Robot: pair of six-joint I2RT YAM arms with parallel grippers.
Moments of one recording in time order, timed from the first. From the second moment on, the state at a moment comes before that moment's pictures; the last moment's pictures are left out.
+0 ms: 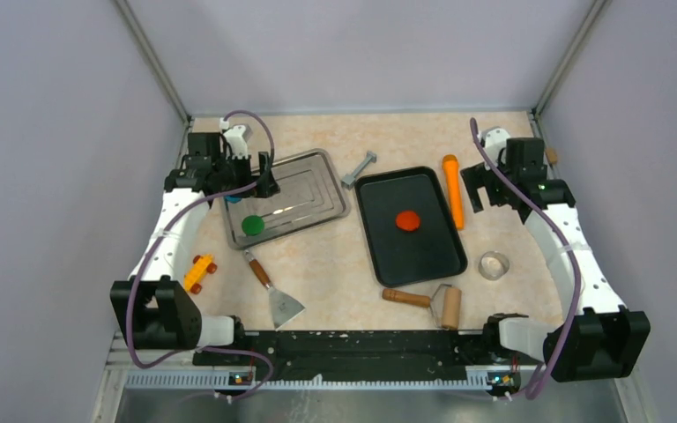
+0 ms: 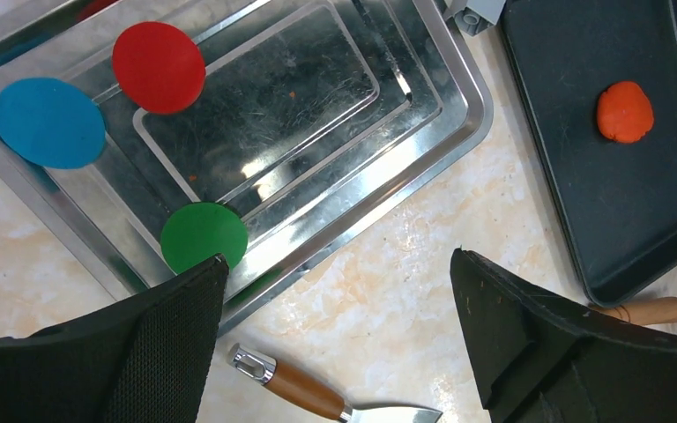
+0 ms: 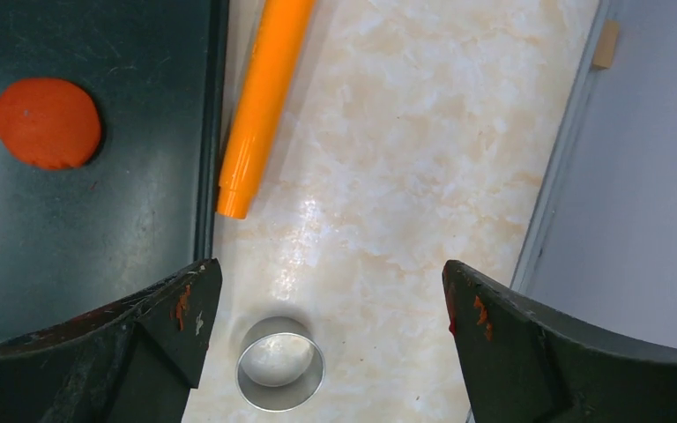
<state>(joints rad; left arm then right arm) 0.00 1.35 1.21 -0.67 0.40 -0.02 0.07 1.18 1.11 -0.70 0.06 -0.34</state>
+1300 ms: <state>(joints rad) 0.00 1.35 1.20 -0.63 0.36 -0.08 0.83 1.24 0.77 -0.87 -0.39 -0.90</state>
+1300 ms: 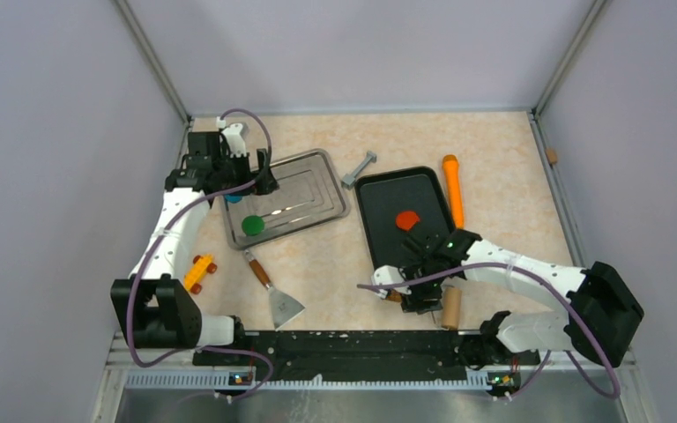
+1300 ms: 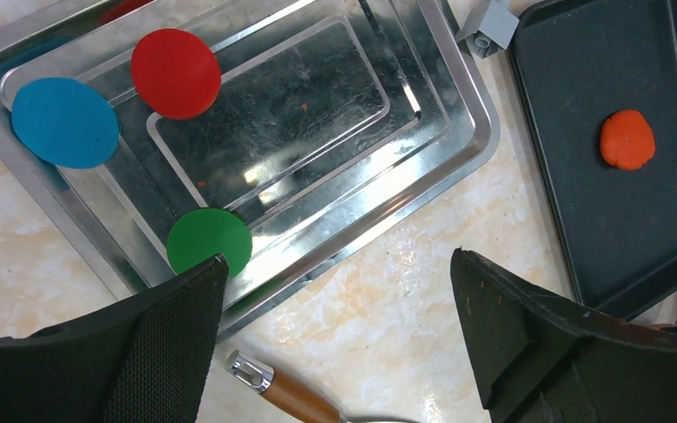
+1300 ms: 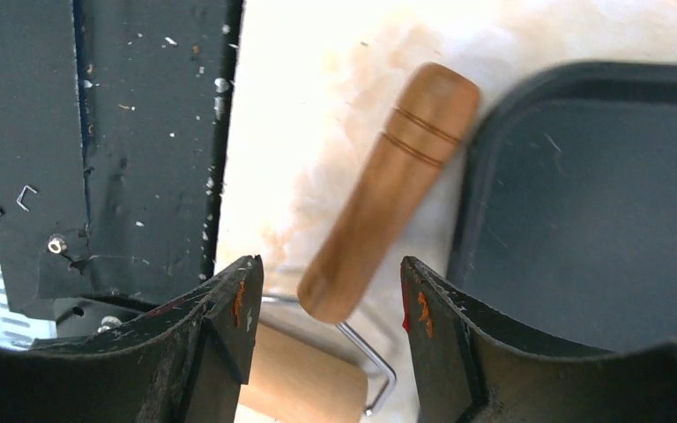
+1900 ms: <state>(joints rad) 0.00 1.43 1.26 -0.62 0.38 -0.10 0.94 1.28 0.63 -0.60 -0.25 -0.77</state>
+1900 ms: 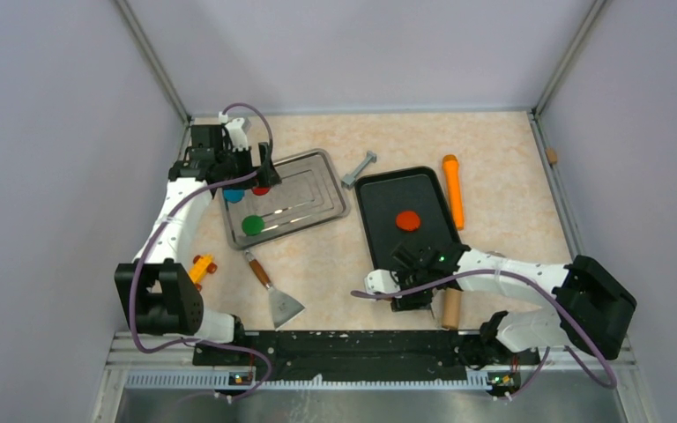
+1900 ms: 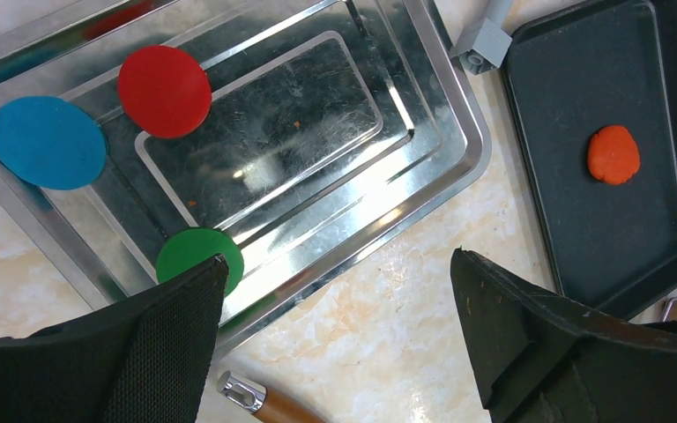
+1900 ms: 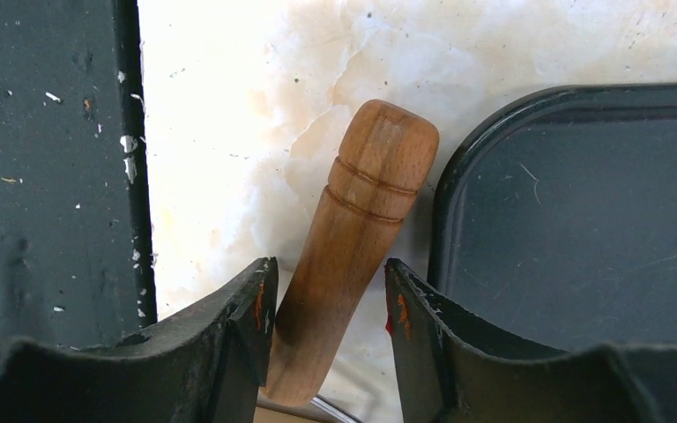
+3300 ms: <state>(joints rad) -0.48 1.36 1.31 -0.13 0.57 0.03 0.52 1.42 1.47 -0.33 0.16 0.21</state>
